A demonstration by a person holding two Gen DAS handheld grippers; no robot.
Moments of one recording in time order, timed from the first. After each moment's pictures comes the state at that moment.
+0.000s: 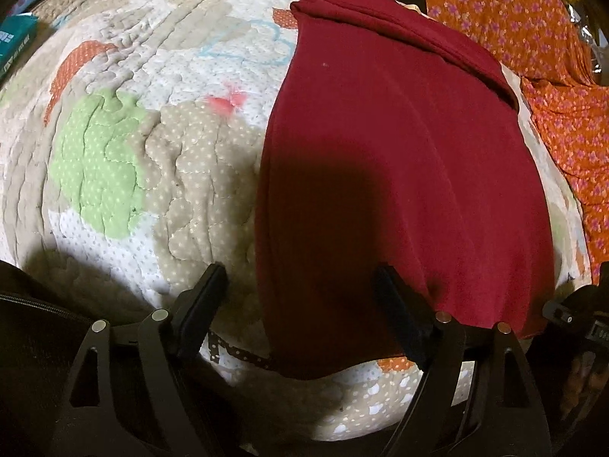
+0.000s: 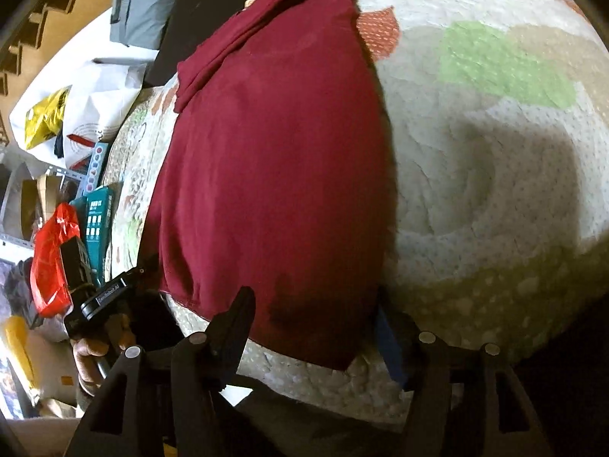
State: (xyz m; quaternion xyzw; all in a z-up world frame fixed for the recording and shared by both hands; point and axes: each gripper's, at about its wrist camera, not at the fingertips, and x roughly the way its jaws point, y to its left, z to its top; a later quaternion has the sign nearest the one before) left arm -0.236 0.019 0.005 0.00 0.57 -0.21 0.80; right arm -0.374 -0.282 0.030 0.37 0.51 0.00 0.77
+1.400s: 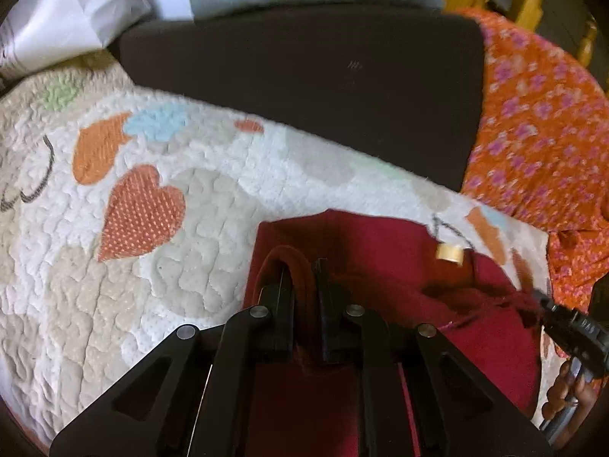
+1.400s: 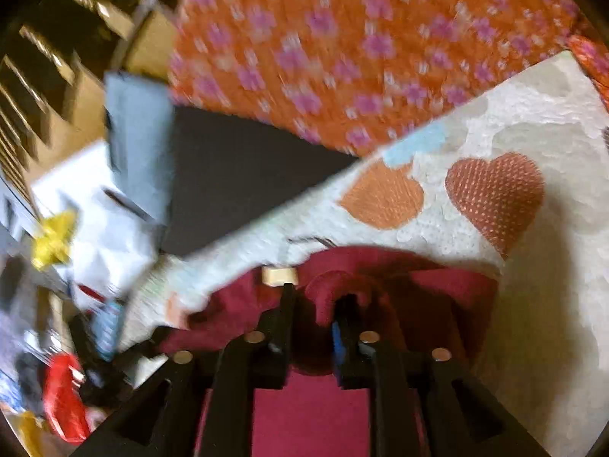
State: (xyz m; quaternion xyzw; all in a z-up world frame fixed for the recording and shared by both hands) left arm 0.076 -0.115 0.080 -0.06 0.46 -0.20 0.86; right arm -0.058 -0.465 0.087 0.37 0.35 -0.03 0.86
